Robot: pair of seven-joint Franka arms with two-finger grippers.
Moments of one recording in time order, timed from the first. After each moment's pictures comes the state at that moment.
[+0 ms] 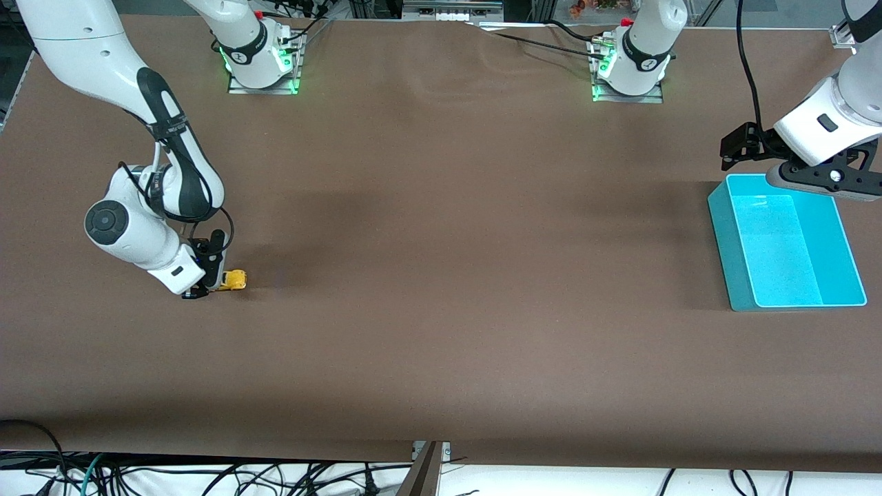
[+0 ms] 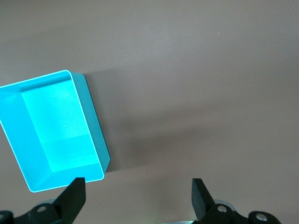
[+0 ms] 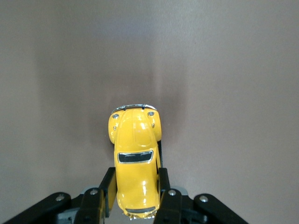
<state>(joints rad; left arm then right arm) -0.16 0.03 0.08 -1.59 0.06 1.51 0.10 0.00 0.53 -0.02 -1.95 -0.03 2.51 -1.56</state>
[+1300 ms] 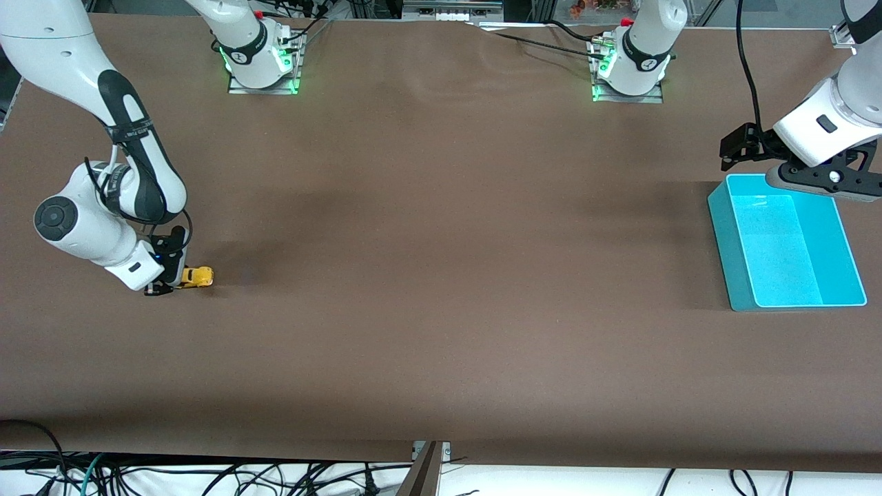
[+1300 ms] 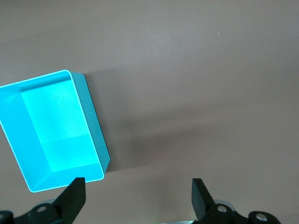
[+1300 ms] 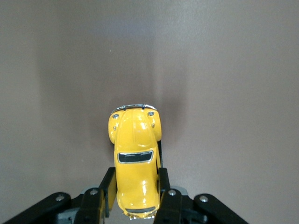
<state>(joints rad) -0.16 0.03 0.08 -1.59 0.06 1.51 0.10 -0.12 0.53 -0.02 -1.95 -0.03 2.51 -1.70</state>
